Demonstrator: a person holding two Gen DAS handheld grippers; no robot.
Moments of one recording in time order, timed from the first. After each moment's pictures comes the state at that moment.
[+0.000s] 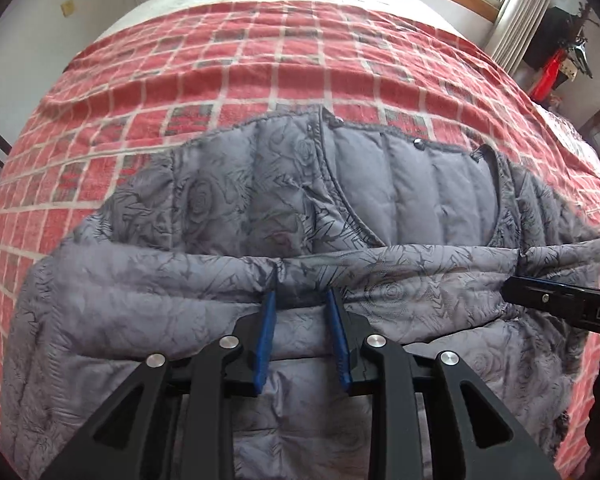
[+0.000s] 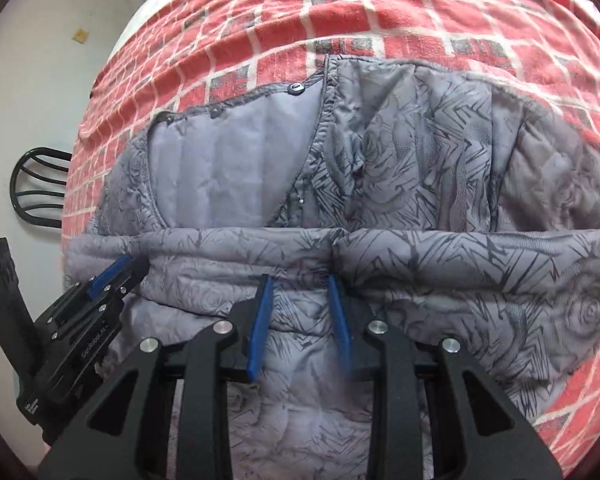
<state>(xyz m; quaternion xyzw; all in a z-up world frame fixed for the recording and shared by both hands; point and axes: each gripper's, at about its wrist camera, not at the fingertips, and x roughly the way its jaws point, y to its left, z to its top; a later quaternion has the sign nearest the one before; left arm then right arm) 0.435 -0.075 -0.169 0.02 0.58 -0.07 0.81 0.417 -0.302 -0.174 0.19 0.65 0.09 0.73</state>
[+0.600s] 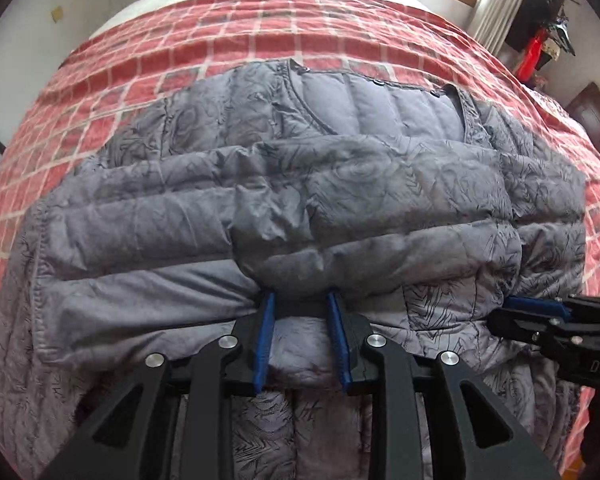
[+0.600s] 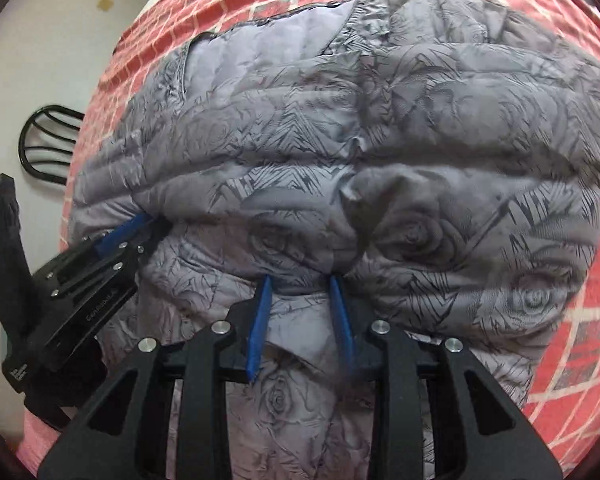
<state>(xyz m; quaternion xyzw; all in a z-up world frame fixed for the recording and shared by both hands) 0.380 -0.084 -0.180 0.03 0.58 -0.10 0.81 0.338 -0.270 -0.183 0.16 0.65 0.12 0.73</state>
